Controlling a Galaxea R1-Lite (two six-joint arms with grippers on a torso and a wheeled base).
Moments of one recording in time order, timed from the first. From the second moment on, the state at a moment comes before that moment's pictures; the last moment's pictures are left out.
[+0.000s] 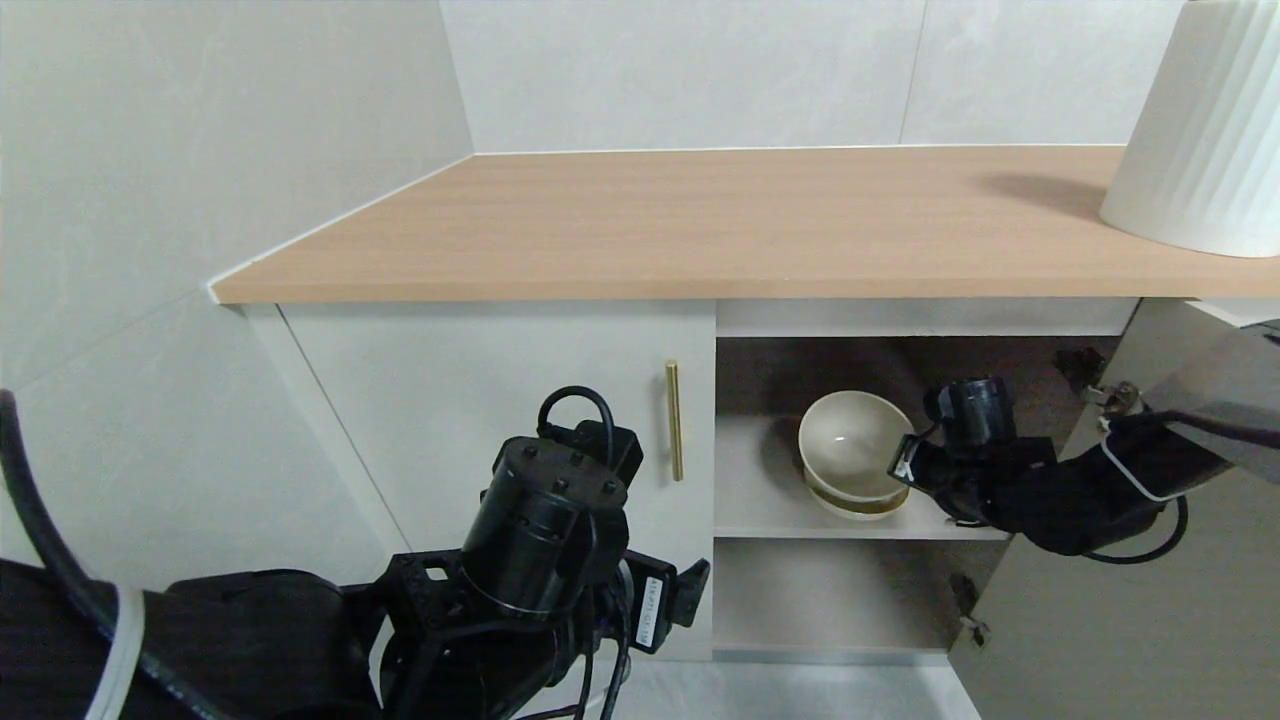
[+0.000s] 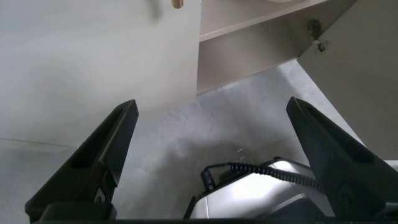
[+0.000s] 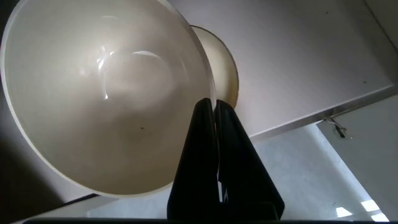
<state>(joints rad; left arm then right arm) -0.86 1.76 -0.76 -0.39 0.36 -0.31 0.28 2.16 -1.00 -0.56 -0.33 0.65</state>
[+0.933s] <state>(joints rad) -0.86 1.76 -0.76 -0.39 0.36 -0.31 0.26 2.22 -1.02 -0.56 -0.34 0.65</state>
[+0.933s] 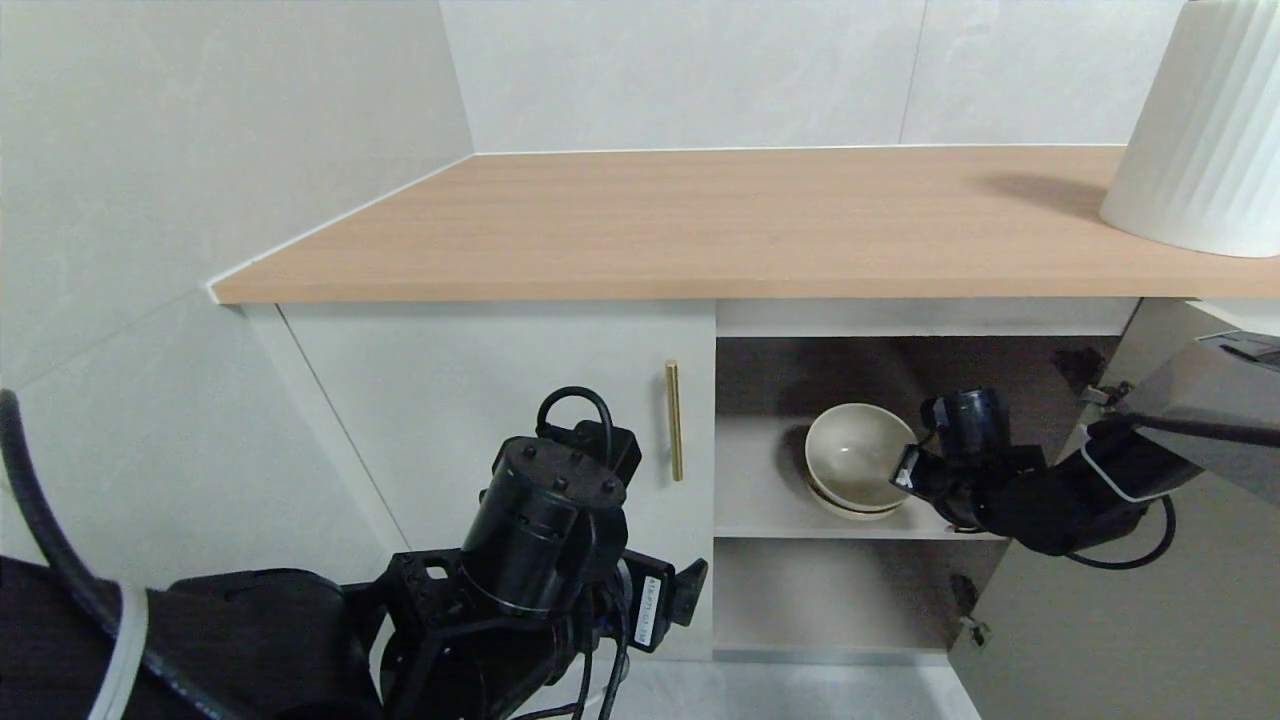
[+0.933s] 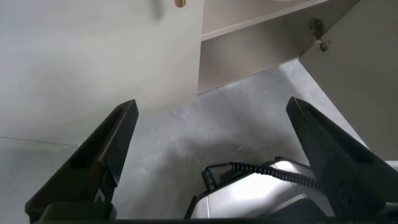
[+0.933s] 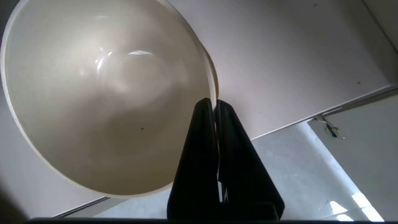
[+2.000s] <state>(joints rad) -0.83 1.75 -0.76 -0.39 0.36 -0.31 0.30 2.15 -0.95 -0.54 -0.25 0.63</state>
